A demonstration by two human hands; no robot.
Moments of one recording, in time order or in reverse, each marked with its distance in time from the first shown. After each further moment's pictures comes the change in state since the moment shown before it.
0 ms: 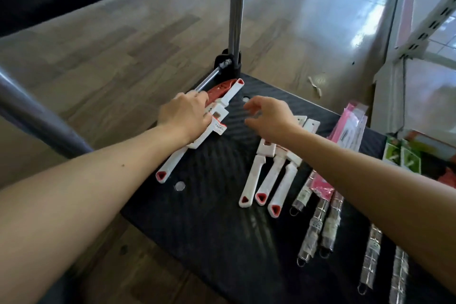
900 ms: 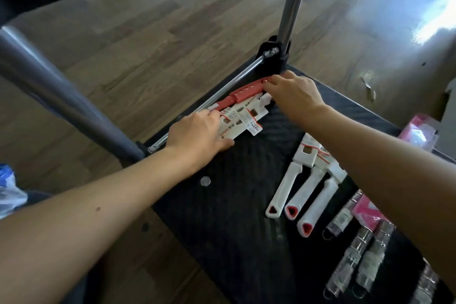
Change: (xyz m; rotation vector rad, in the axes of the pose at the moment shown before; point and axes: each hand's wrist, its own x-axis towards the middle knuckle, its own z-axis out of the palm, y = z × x) left_hand -0.043 -0.015 0.004 0.015 -0.143 -0.153; right_hand 0.076 -0.004 0.020 -0.861 0.005 -0.522
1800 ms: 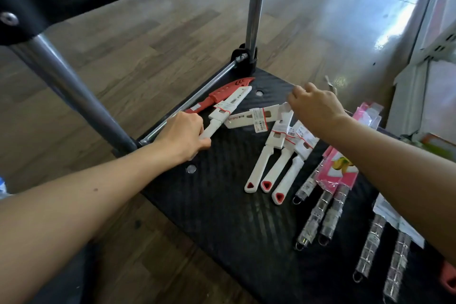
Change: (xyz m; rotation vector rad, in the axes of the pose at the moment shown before) left_hand -0.024 0.009 -0.016 -0.136 -0.053 -0.002; right_hand -0.096 0.028 -0.028 -0.311 -0.173 0.127
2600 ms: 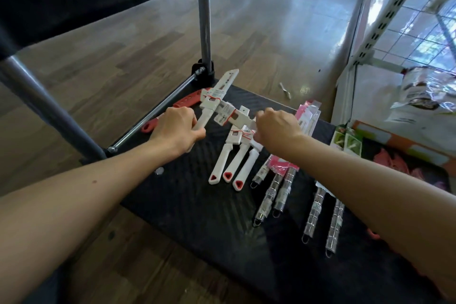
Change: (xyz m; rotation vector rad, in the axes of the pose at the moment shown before) left_hand -0.021 0.059 -0.012 -0.149 0.181 0.120; right_hand -0.068 -0.012 -0.020 0.478 -0.003 0.212
